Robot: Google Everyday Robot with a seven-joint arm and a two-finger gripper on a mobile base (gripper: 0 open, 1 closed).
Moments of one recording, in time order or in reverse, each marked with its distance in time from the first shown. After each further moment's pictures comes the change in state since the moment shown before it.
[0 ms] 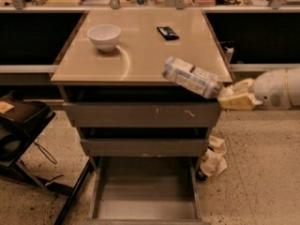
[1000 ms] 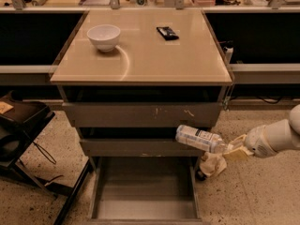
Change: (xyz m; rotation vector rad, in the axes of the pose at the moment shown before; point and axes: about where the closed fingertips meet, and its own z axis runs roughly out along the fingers) arm 0.226 0.001 0.064 -0.052 0.347 0.119
